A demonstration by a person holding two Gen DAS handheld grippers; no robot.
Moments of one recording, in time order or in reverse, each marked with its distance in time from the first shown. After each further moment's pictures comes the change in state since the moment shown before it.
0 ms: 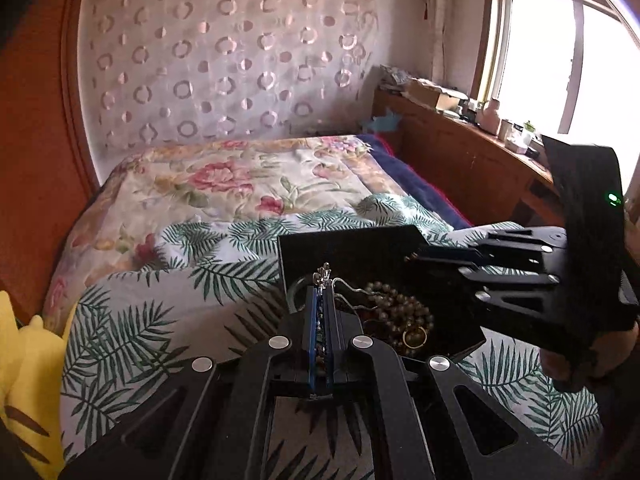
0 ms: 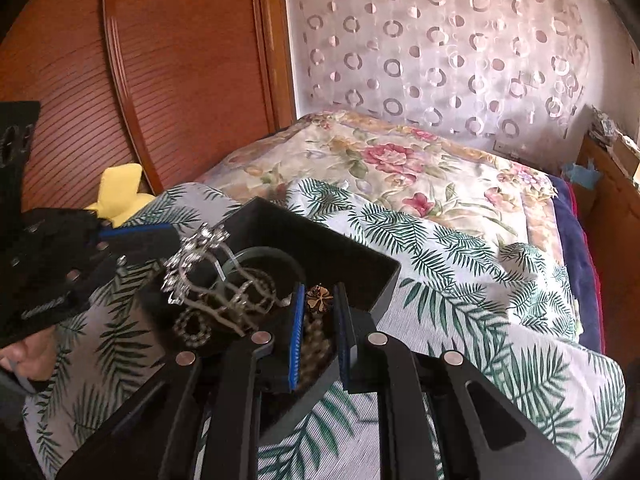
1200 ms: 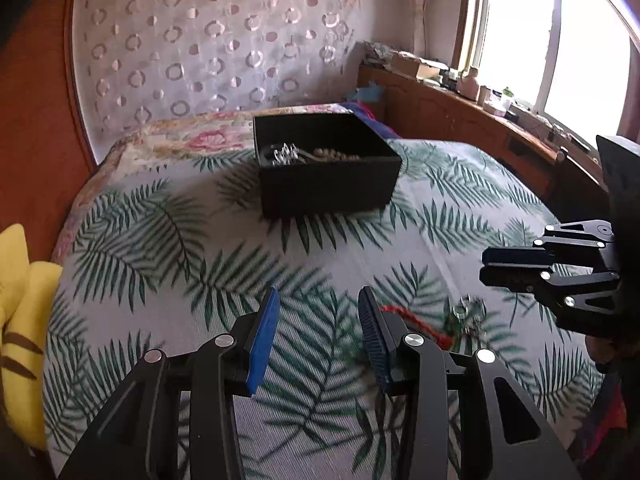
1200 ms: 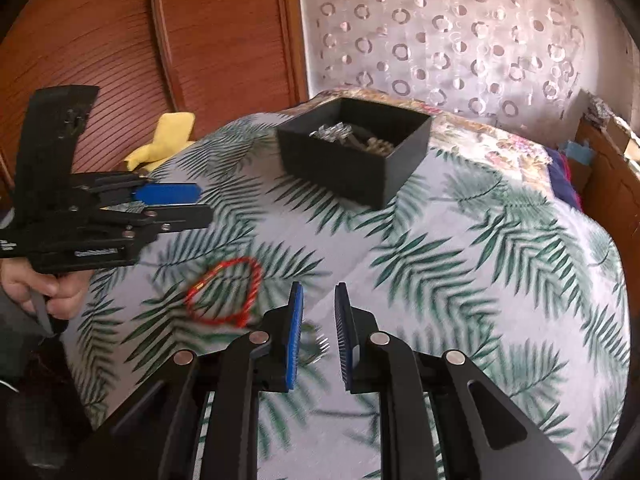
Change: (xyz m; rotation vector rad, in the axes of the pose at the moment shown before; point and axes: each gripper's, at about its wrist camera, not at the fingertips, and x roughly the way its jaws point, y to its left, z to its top) left arm -0.080 -0.033 -0.125 0.046 0.075 -0.014; right arm -0.115 0.086 -0.148 -0.011 0.057 0.040
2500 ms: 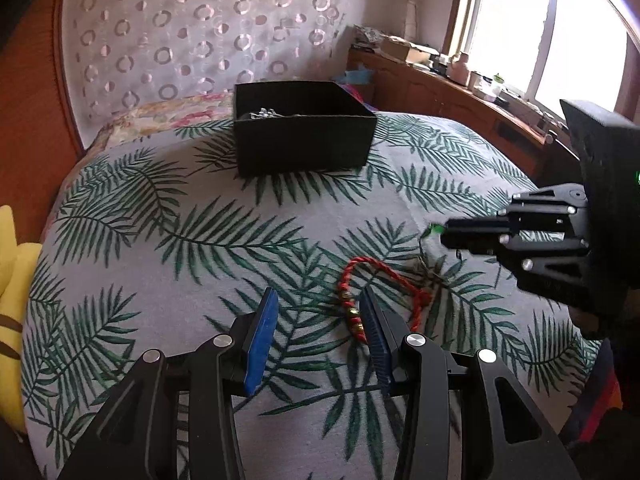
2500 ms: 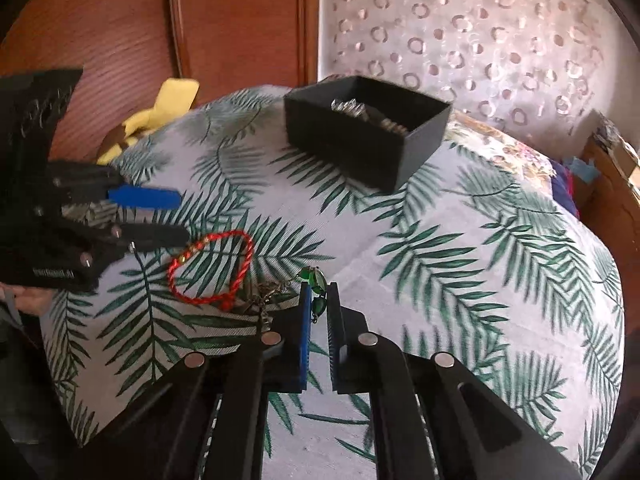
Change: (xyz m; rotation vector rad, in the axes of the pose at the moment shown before) left arm 0.002 -0.015 -0.020 0.001 0.059 -0.055; right arm 0.009 -0.005 0.001 -0.079 0.030 -0.046
